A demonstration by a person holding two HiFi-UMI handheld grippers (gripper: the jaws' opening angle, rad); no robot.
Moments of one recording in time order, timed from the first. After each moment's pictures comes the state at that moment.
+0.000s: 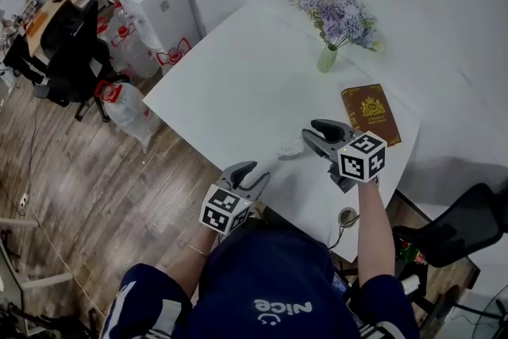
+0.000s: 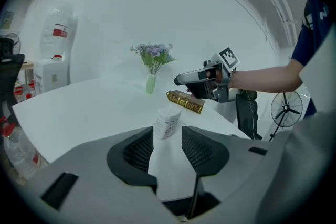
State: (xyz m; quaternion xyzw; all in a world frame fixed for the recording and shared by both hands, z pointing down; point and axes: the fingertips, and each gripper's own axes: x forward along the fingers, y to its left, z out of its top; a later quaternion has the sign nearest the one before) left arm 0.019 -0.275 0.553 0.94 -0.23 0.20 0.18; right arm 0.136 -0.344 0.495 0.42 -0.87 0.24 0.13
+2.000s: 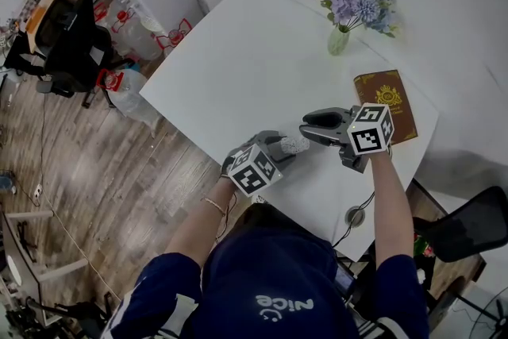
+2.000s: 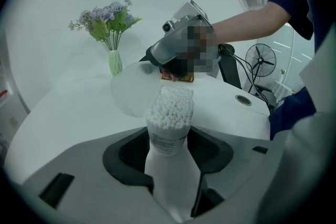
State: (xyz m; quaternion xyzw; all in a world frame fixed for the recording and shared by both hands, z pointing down) left arm 0.111 -0.324 0.627 0.93 -0.06 0.37 0.04; right arm 0.130 -0.371 0.544 0.21 -0.91 0.34 0.12
